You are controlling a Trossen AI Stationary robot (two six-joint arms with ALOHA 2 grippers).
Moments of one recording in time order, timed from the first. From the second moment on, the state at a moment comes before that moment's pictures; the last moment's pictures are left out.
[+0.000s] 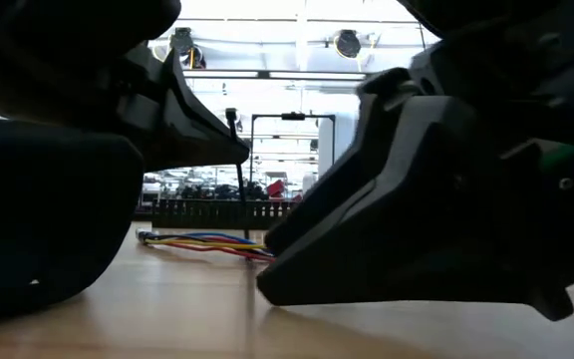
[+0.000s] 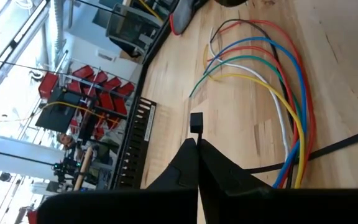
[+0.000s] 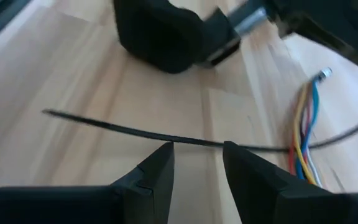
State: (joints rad) left arm -0.70 2.09 1.08 0.10 -1.24 0.19; right arm 0.70 2.24 1.26 0.21 0.73 0.19
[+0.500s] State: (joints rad) left arm -0.69 2.09 1.08 0.10 -1.23 0.16; right arm 0.66 2.25 1.25 0.34 0.60 -0.01
